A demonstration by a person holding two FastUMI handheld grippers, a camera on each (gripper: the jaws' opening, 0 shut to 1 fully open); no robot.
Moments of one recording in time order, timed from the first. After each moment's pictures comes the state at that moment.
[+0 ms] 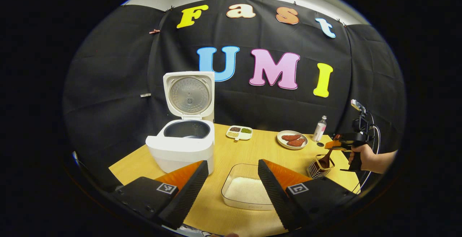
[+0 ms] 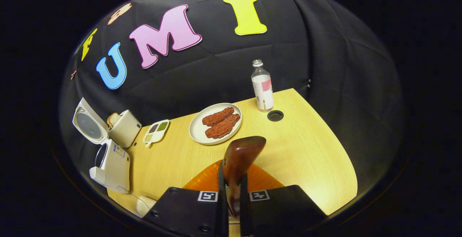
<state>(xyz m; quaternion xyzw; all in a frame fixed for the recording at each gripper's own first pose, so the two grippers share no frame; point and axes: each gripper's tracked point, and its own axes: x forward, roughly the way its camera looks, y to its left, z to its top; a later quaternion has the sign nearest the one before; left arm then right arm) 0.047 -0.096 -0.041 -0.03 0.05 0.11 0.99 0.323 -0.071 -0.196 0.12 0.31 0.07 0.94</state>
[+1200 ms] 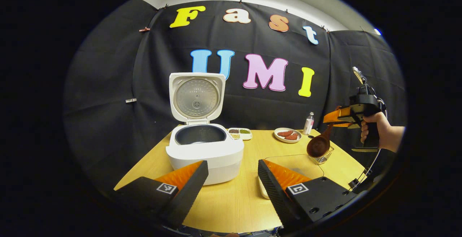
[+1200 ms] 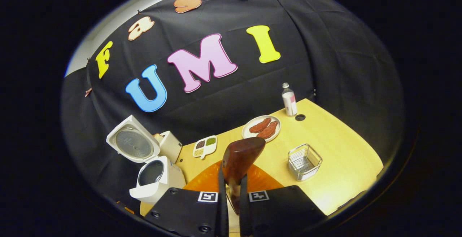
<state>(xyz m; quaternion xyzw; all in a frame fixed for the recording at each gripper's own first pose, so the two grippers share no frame) 0.009 0.039 -0.055 0.01 0.03 -0.01 1.00 0.174 0.089 -0.073 0.20 0.22 0.09 0.95</state>
